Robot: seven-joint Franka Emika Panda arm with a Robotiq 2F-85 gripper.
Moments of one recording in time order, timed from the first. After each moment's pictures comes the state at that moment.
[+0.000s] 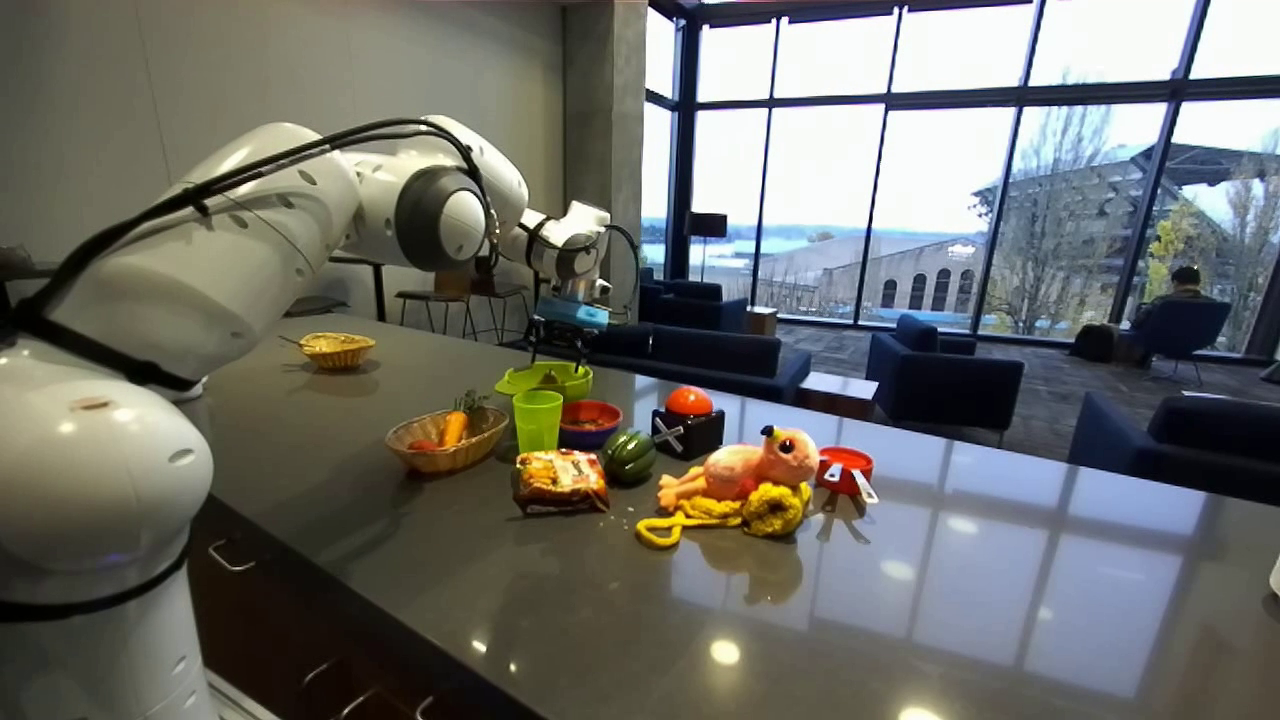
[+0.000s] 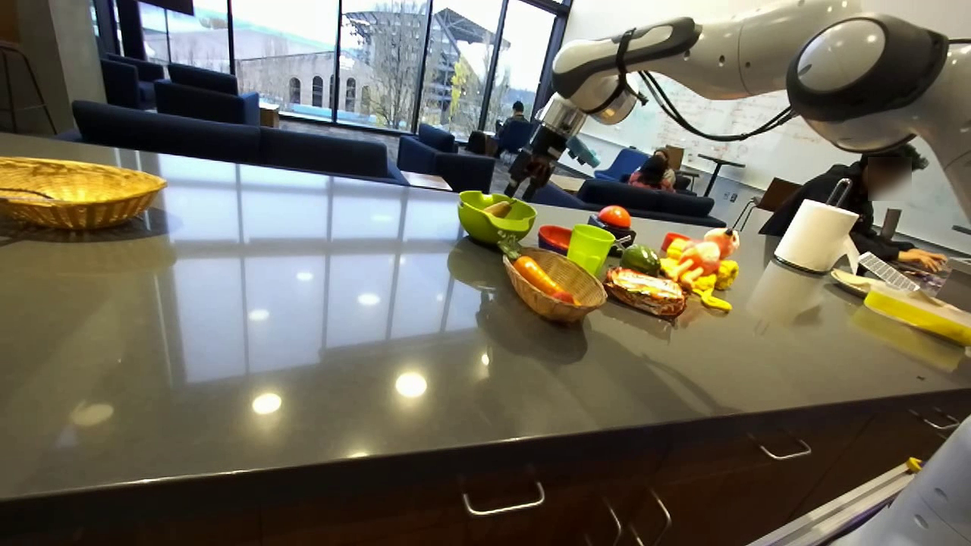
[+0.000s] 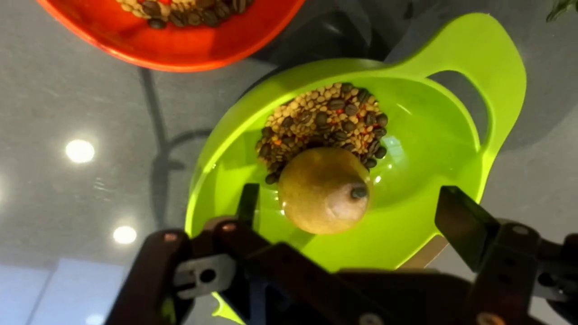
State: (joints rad) arm -0.05 0.78 0.20 -1.12 0.16 2.00 -0.50
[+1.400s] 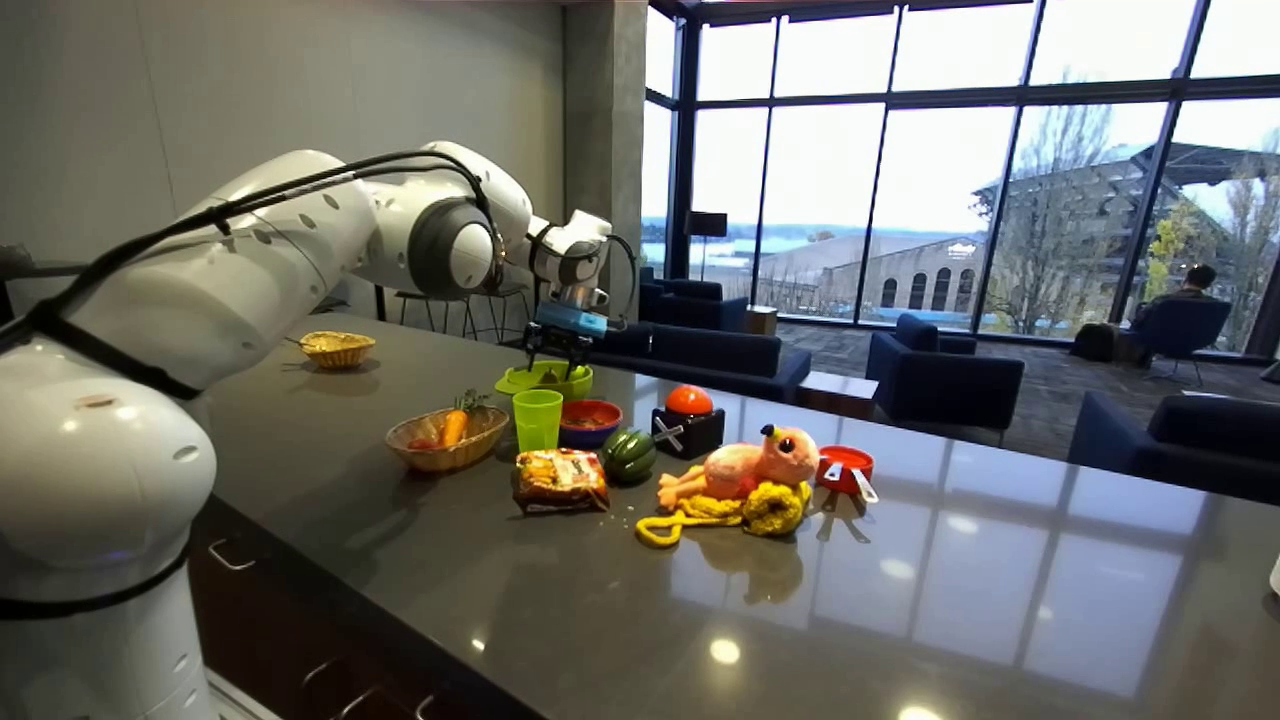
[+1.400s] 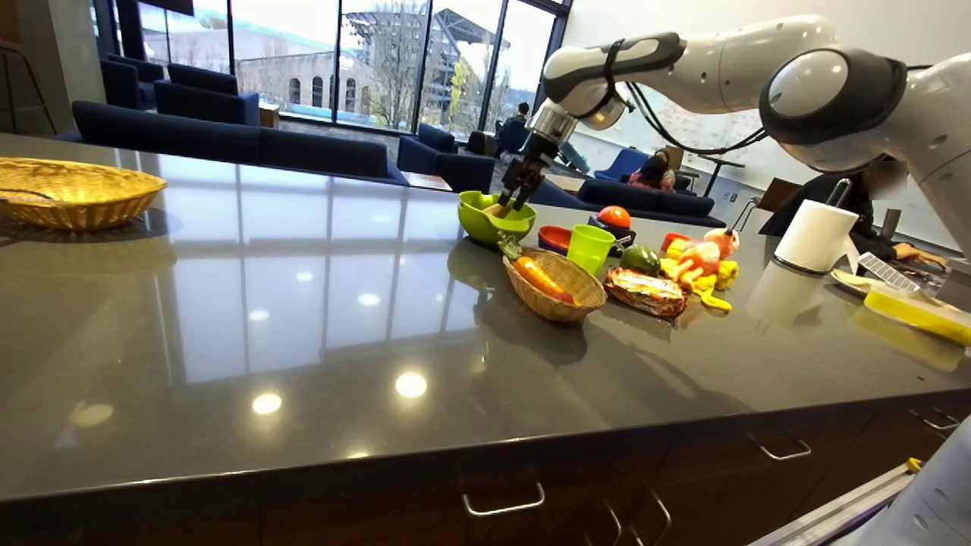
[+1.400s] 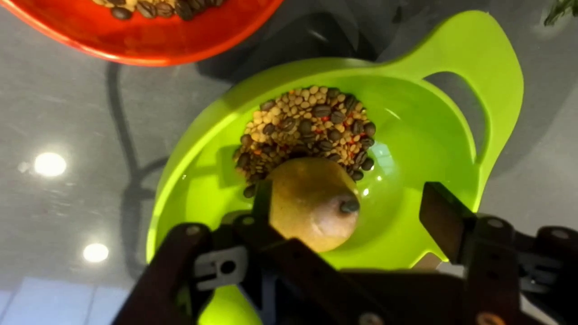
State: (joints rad) arm -0.04 0.88 0.21 -0.97 0.16 1.90 -0.52
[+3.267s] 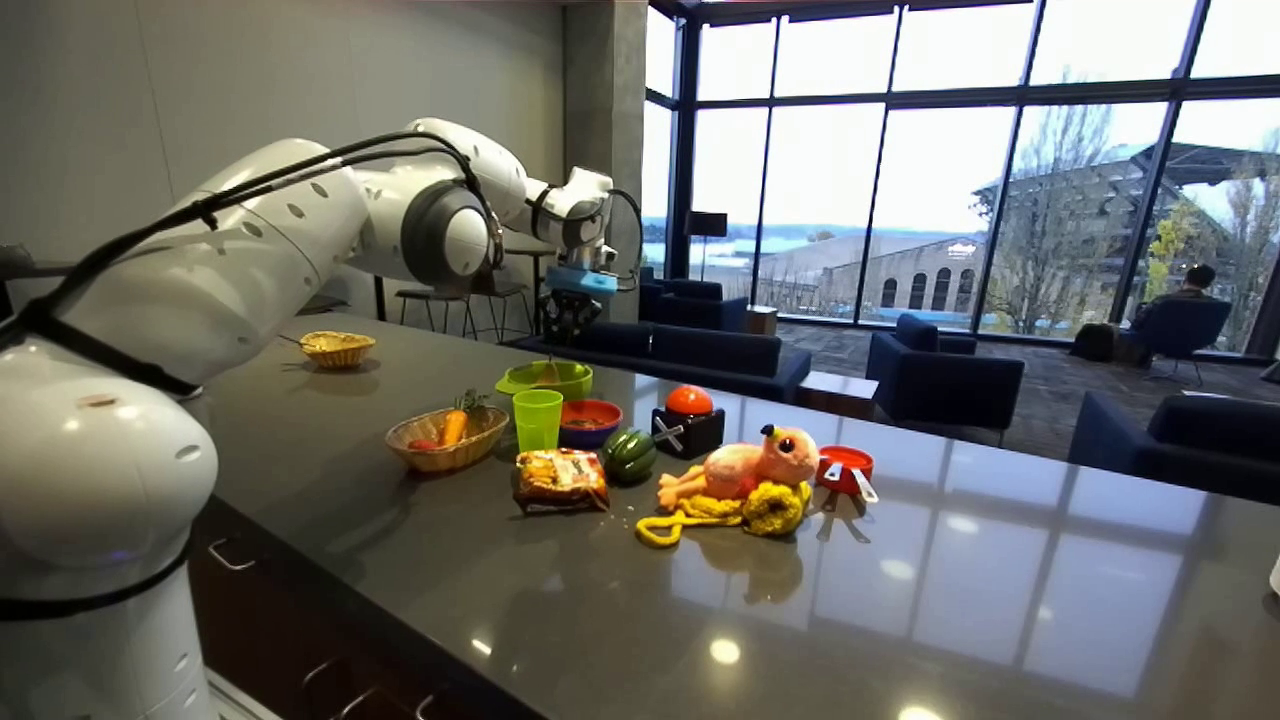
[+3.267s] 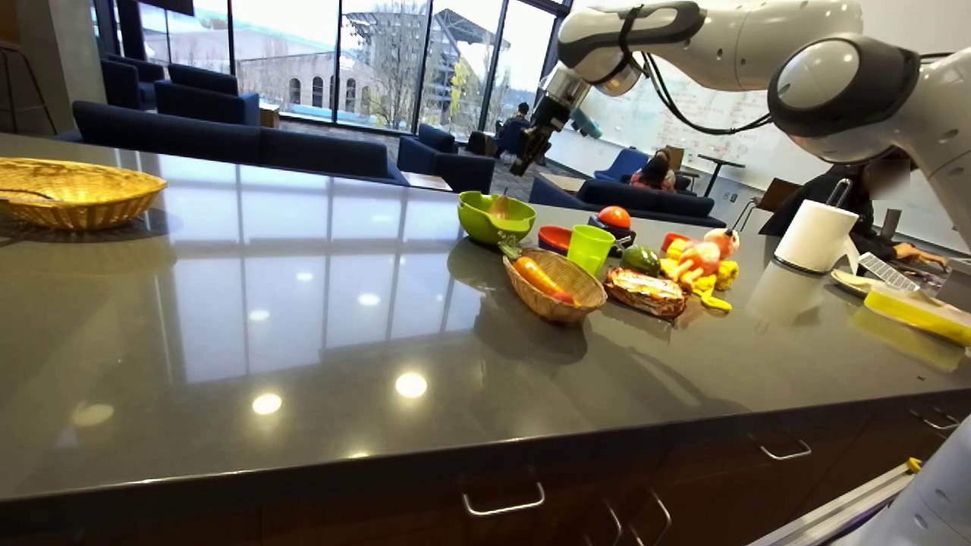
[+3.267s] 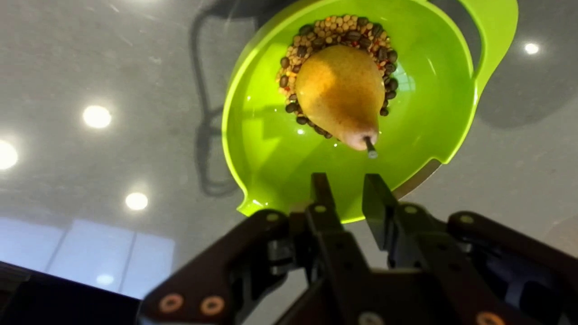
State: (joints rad) arm -0.03 0.84 0.18 -0.88 0.14 1.90 -0.52
